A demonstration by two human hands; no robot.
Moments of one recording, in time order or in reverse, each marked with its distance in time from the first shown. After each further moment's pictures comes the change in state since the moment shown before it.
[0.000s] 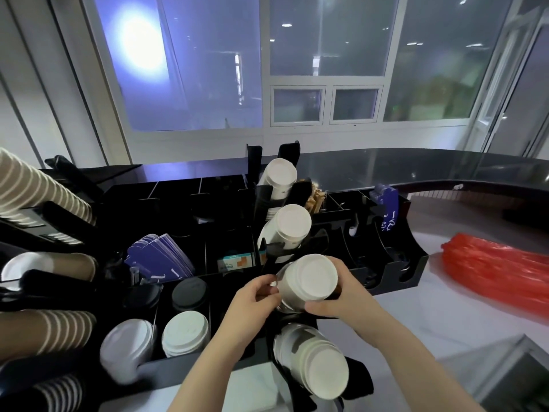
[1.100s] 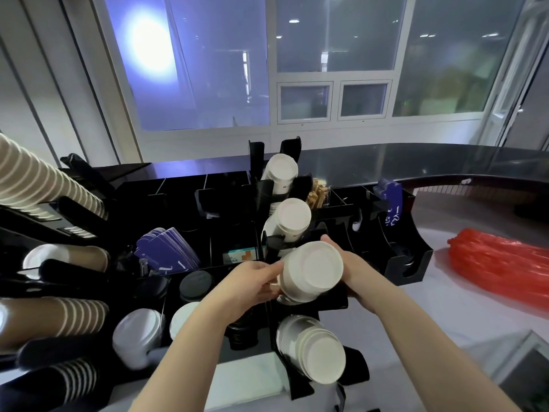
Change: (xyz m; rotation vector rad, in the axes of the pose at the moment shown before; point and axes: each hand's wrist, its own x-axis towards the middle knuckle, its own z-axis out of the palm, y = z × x) left_hand 0.008 0.040 -0.013 -0.206 -0.201 -0.254; right_hand 0.033 -0.025 -0.009 -0.046 0.177 0.469
